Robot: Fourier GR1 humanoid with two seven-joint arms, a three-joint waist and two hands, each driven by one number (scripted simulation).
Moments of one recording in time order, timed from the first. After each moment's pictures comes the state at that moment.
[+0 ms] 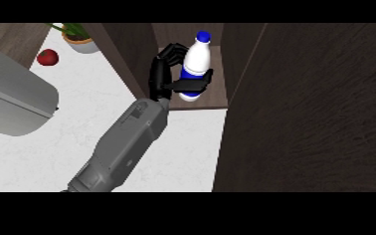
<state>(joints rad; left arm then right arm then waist) -0.81 0.00 -0.36 -0.70 0.55 0.56 -0.46 0.24 -0.29 0.54 -2.48 0.03 -0.25 0.22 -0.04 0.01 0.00</state>
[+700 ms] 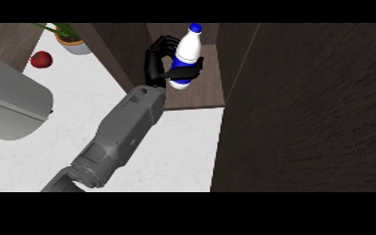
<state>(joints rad) -0.99 0.00 -0.30 -0.35 0.57 0.65 -0.59 0.27 -0.31 0.51 -2.49 0.01 -0.20 0.17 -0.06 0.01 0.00</state>
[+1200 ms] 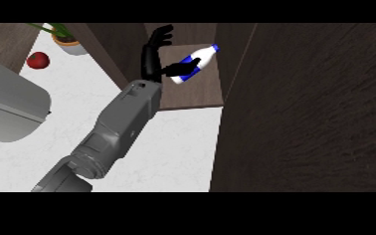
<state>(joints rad) -1.09 0.01 -0.27 -0.18 0.54 0.65 -0.64 0.28 -0.32 0.50 -2.49 0.00 -0.18 0.15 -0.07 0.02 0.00</state>
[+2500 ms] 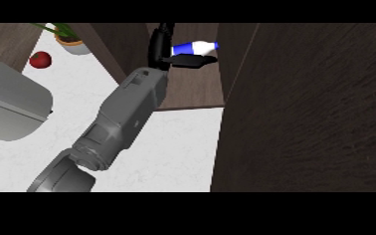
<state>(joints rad) -1.17 0.00 -0.20 -0.20 0.57 0.31 -0.70 0.30 -0.31 0.47 -2.48 -0.01 -0.14 0.12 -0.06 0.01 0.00</state>
